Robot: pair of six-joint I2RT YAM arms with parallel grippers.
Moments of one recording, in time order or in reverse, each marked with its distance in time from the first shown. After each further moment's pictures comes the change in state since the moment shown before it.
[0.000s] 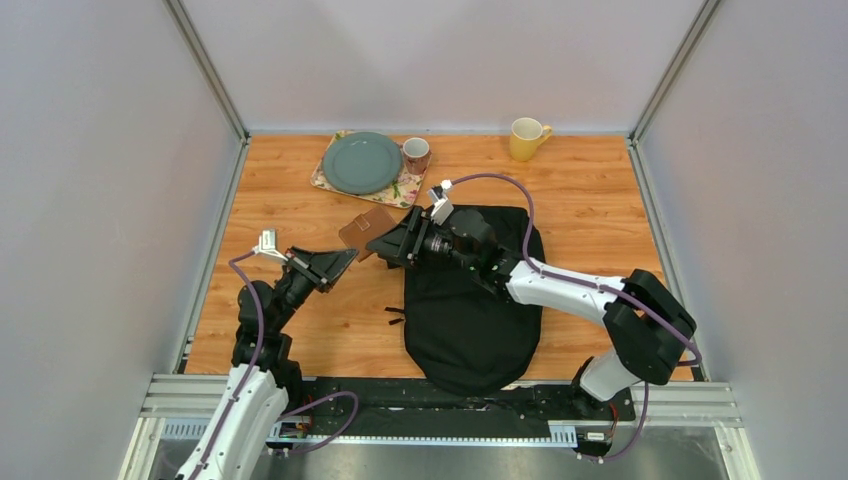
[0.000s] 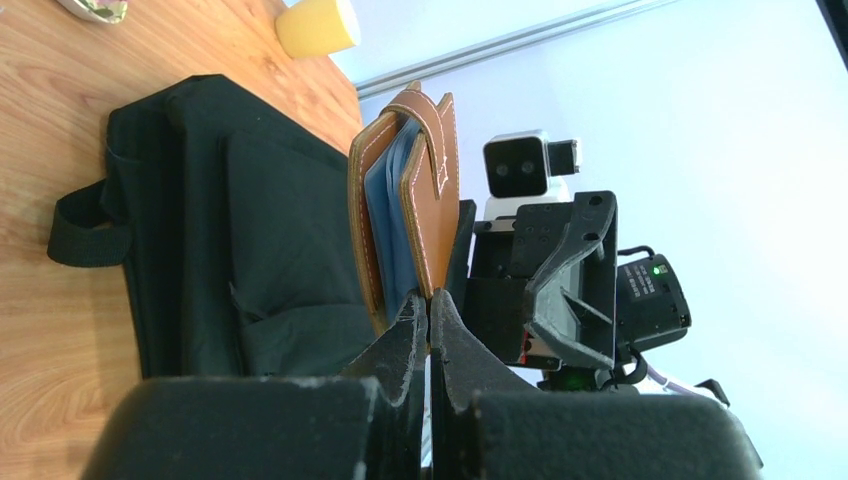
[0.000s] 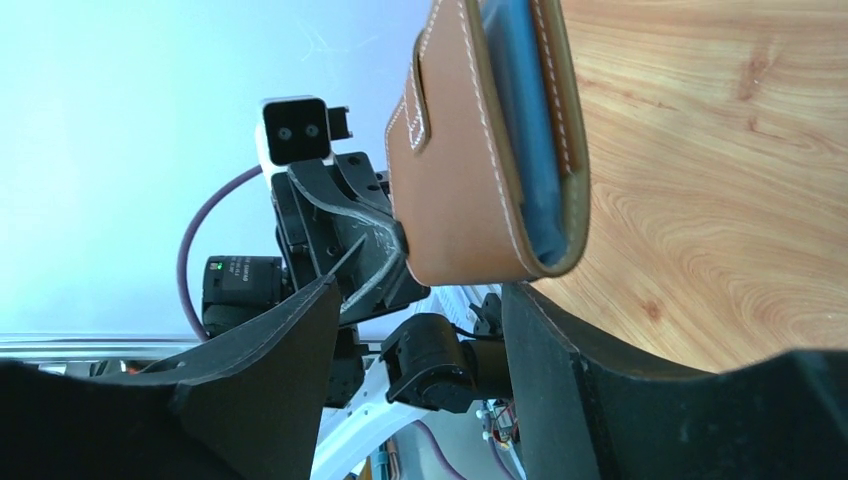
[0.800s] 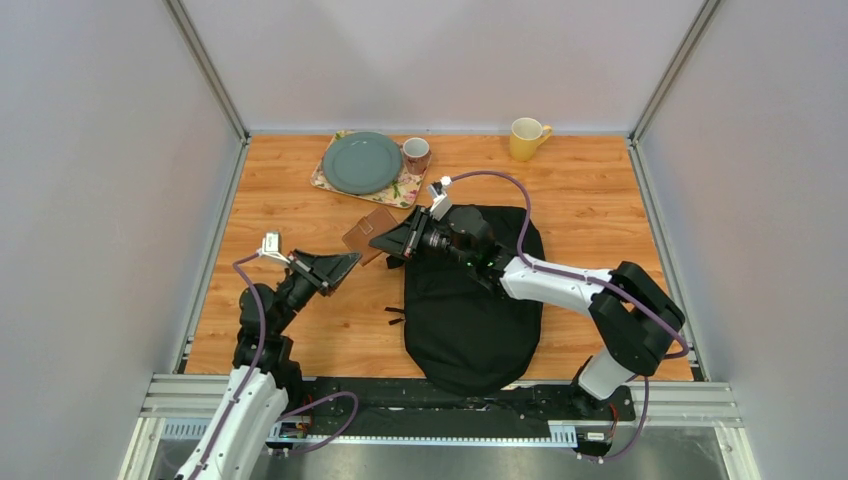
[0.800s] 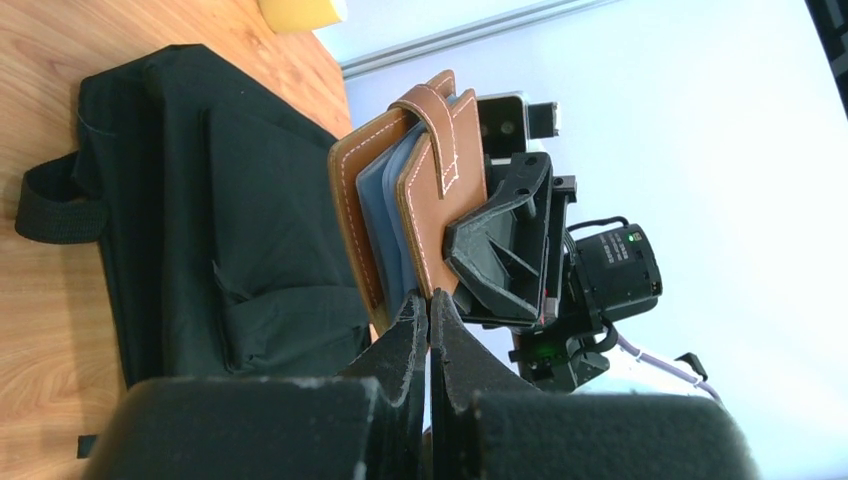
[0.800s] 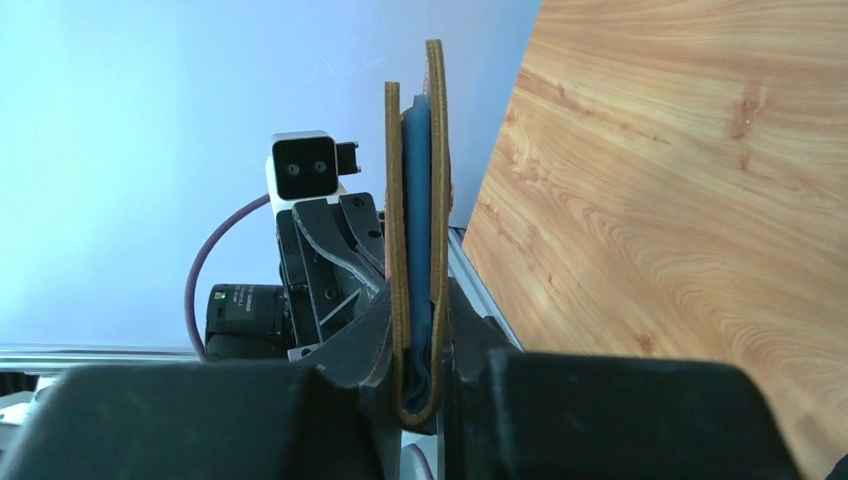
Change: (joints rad) left arm -0.018 -0.038 -0.033 0.012 0.021 -0.042; right arm -0.031 0.063 0.016 0.083 -0.006 0.007
